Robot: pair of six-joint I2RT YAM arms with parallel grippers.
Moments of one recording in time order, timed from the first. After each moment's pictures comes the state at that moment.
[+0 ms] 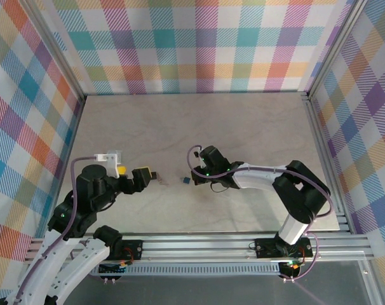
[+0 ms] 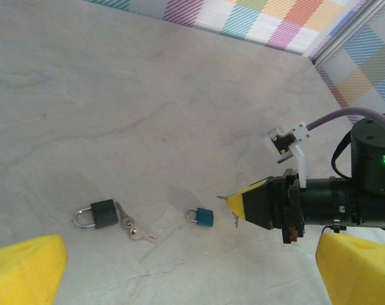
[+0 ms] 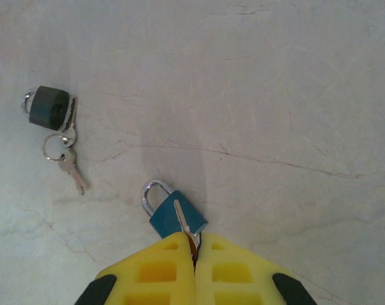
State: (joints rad) left arm -0.46 0.51 0.78 -0.74 0.00 -0.46; right arm 0.82 1.70 0.88 -0.01 -0.13 0.52
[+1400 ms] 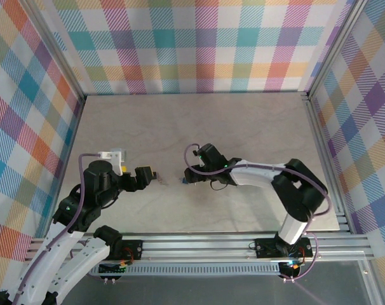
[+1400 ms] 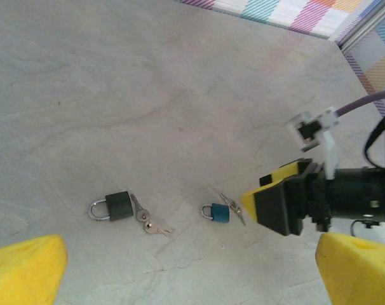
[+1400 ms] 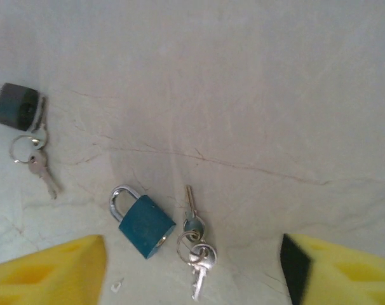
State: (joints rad) left arm -0.46 0.57 0.78 -0.74 -0.02 -0.45; right arm 0.82 1.68 0.94 -0.13 -0.07 0.47
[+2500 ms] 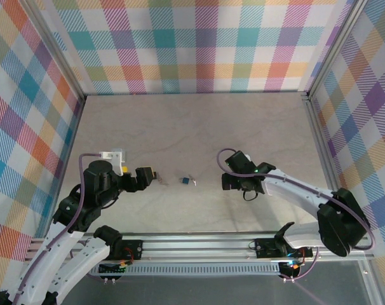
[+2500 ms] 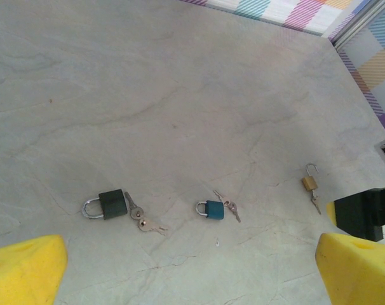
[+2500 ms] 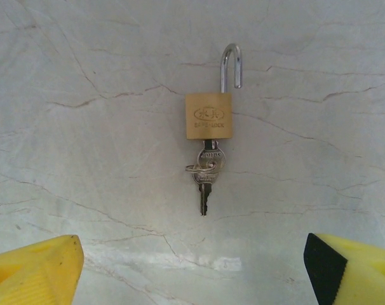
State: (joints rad) left arm -0.46 0.57 0.78 -0.74 0.00 -0.45; right arm 0.69 1.33 0.76 -0.63 0.21 0.59
